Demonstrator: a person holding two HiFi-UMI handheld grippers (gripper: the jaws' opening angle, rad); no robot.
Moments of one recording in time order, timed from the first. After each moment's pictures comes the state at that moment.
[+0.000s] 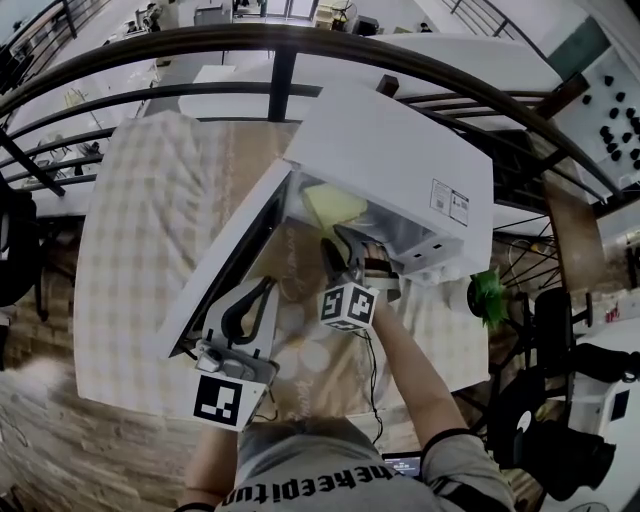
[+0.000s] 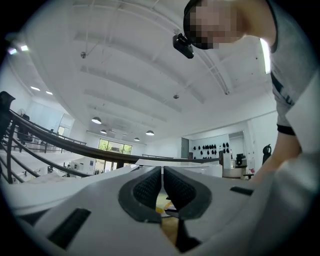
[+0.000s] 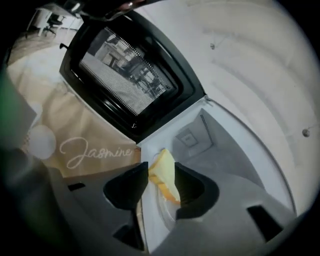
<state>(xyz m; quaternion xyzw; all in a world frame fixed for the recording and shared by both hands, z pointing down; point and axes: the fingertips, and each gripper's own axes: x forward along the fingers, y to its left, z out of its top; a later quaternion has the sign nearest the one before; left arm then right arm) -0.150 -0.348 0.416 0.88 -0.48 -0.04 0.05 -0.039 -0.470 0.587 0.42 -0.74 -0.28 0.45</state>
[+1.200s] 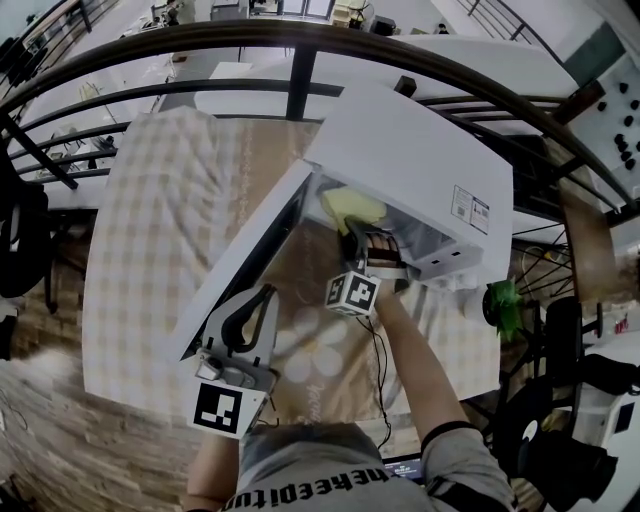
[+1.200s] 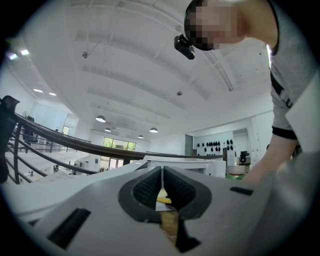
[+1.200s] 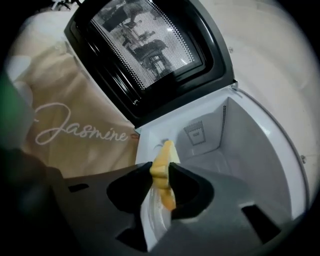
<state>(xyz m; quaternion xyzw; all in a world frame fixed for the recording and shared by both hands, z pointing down) -0.174 -0.347 0.428 0.86 -0.50 -0.02 0.05 -0.038 -0.510 0.625 0.40 -0.68 -0.34 0.51</state>
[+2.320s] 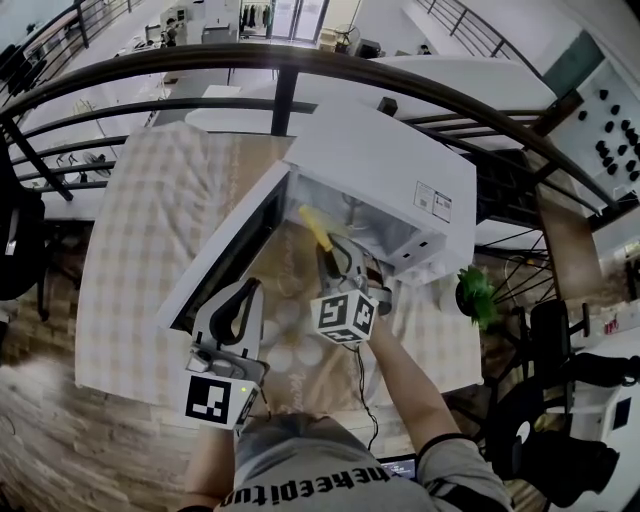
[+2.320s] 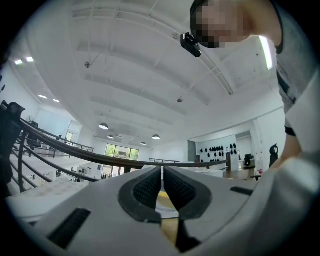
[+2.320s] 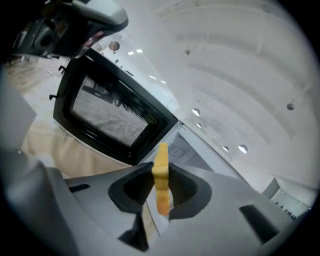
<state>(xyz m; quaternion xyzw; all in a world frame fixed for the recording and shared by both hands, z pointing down) -0.168 -0.312 0.371 0.85 -0.53 -0.08 0.00 -0.049 -0.425 0.516 0.47 -0.78 -0.23 0.35</state>
